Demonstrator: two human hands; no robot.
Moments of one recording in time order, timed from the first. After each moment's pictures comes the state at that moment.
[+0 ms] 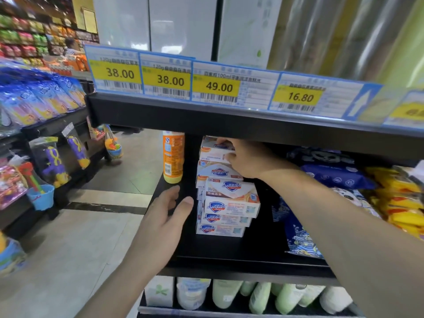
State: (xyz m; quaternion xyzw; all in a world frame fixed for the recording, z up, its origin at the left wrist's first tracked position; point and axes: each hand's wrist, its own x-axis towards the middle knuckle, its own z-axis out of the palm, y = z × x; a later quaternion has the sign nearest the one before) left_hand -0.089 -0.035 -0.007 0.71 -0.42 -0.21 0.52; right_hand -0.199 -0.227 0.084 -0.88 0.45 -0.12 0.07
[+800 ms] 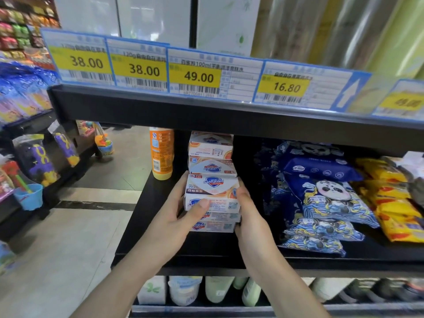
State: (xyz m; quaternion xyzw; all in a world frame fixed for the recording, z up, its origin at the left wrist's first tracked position) left_hand -0.100 -0.060 -0.021 0.52 -0.49 -0.38 0.59; right_hand -0.245 -0.131 -0.002 -0.55 0.36 -0.39 0.64
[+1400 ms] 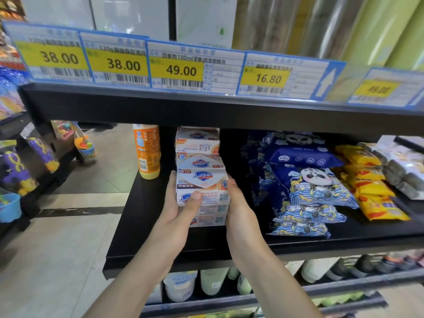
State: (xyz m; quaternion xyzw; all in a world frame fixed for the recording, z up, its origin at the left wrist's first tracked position) left_hand -0.119 -0.064 -0.027 0.53 -0.43 -0.41 0.61; right_hand -0.241 -0.123 -0.019 -0.50 0.38 -0.43 0.65
